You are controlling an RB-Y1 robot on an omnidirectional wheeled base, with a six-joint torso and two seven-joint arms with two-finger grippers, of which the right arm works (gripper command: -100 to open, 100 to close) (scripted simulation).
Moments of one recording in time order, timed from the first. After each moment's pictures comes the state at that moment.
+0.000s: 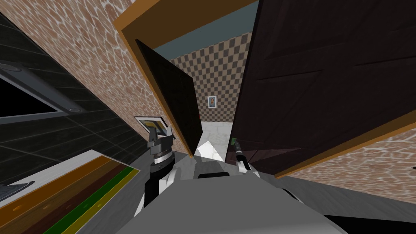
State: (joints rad) arm -0.15 -0.13 -0.15 -0.59 -0.16 -0.81 -0.01
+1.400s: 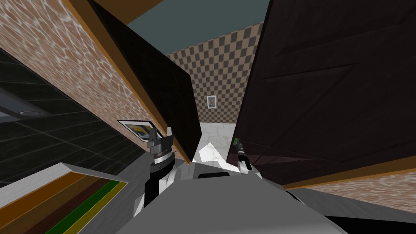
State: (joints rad) arm -0.14 -0.14 -0.20 -0.61 -0.19 -0.80 0.01
